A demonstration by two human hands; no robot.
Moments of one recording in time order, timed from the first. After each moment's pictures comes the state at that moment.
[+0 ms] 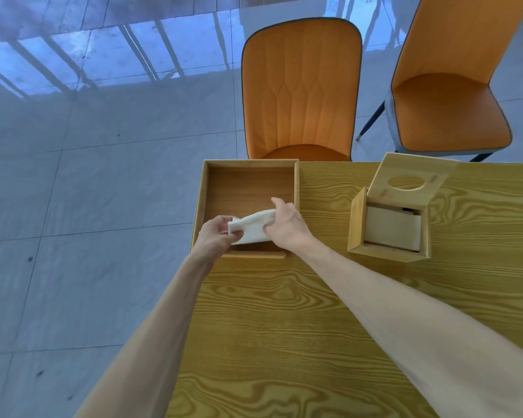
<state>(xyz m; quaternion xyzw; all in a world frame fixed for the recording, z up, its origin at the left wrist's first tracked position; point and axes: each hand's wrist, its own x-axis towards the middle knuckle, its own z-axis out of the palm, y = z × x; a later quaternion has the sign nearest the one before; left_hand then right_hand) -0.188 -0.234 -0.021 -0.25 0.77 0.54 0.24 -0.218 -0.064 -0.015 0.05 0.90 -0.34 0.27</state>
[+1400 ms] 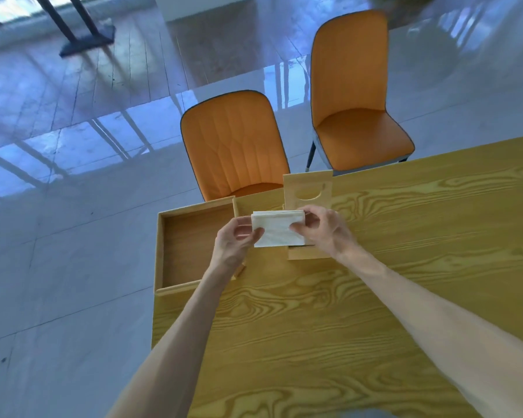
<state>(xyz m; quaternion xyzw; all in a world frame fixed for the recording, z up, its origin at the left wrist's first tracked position) -0.171 -0.082 0.055 -0.03 0.79 0.59 0.15 -0.146 0.136 0.057 0.06 0.88 -0.47 0.03</state>
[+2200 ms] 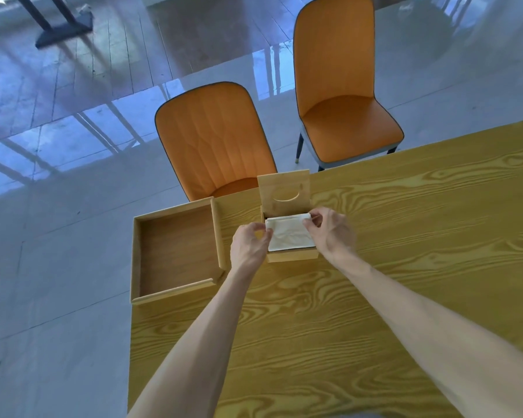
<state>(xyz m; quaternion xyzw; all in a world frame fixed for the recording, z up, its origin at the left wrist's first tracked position) -0.184 0.009 0.019 -0.07 0.90 0.39 0.17 -0.156 0.180 0.020 0.23 0.91 -0.34 0.00</state>
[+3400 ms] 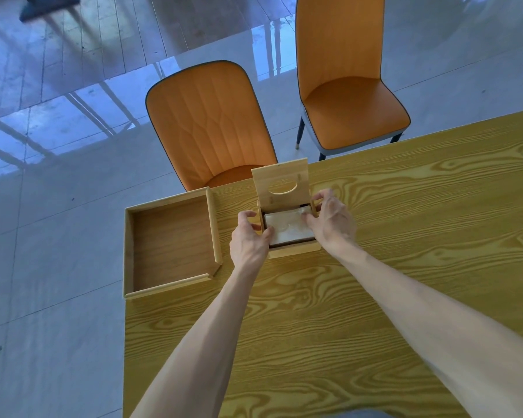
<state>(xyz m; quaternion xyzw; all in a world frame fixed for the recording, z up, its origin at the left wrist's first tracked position) -0.186 0.018 0.006 -0.14 0.89 0.39 0.17 -0.174 0.186 -0.001 0.22 0.93 -0.30 0.02</state>
